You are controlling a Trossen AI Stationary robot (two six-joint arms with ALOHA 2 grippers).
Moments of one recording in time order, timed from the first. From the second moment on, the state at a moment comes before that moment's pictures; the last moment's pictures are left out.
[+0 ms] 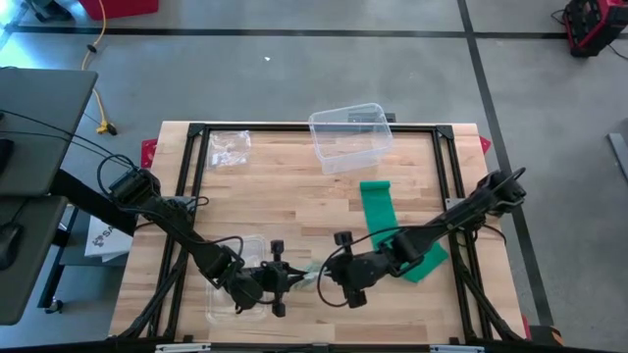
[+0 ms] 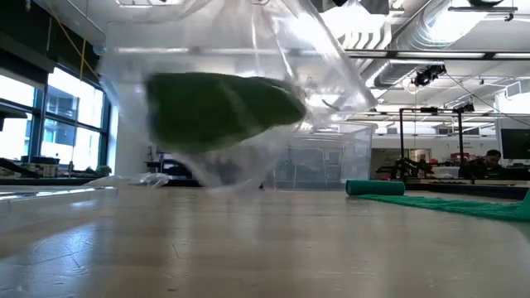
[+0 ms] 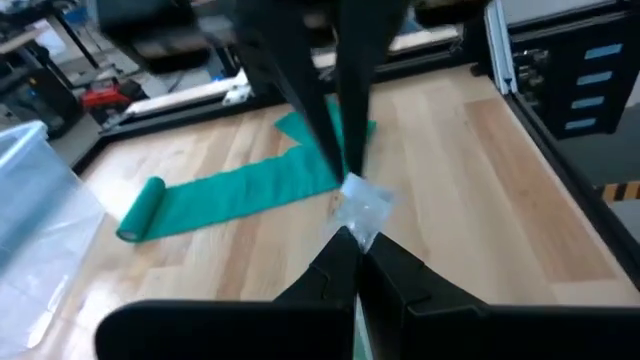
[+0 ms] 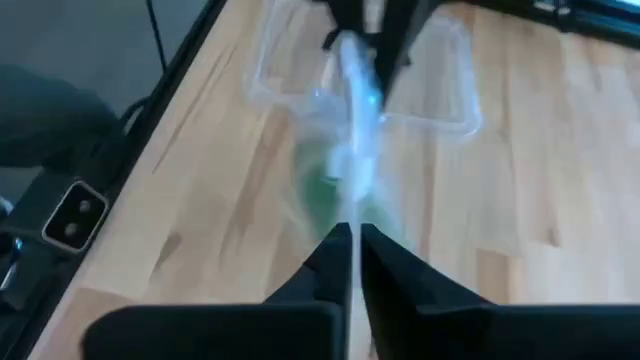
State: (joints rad) left arm -0.68 1.67 1.02 0.15 -0.77 -0.10; right arm 0.50 1.73 1.35 -0.39 0.29 0.10
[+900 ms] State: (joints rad) left arm -0.67 1.67 1.02 0.14 -0.69 -0.18; right arm 0.51 1.78 1.35 -0.34 0.38 0.16
